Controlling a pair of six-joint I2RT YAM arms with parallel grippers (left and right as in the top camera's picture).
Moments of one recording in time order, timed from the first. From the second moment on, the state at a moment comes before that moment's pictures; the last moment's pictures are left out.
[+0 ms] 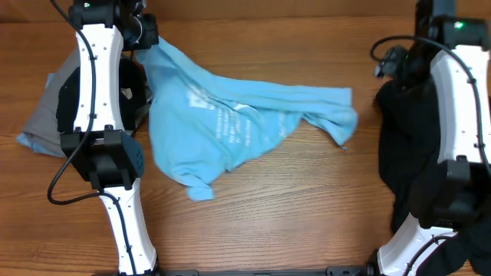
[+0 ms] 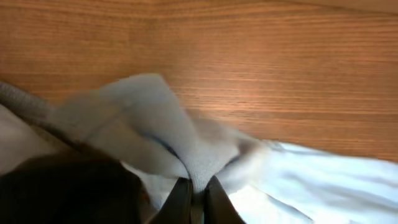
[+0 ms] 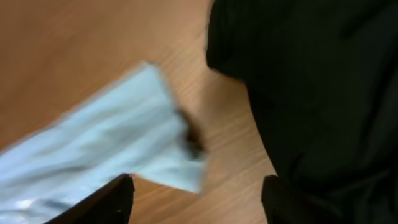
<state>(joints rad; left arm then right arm) 0.05 2.37 2.53 -1.24 0.12 -0.08 -0.11 1.96 1.93 -1.34 0.00 0.51</state>
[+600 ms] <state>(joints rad) 0.00 2.33 2.53 -1.34 0.14 -0.05 -0.50 1.97 1.28 -0.79 0.02 0.59</state>
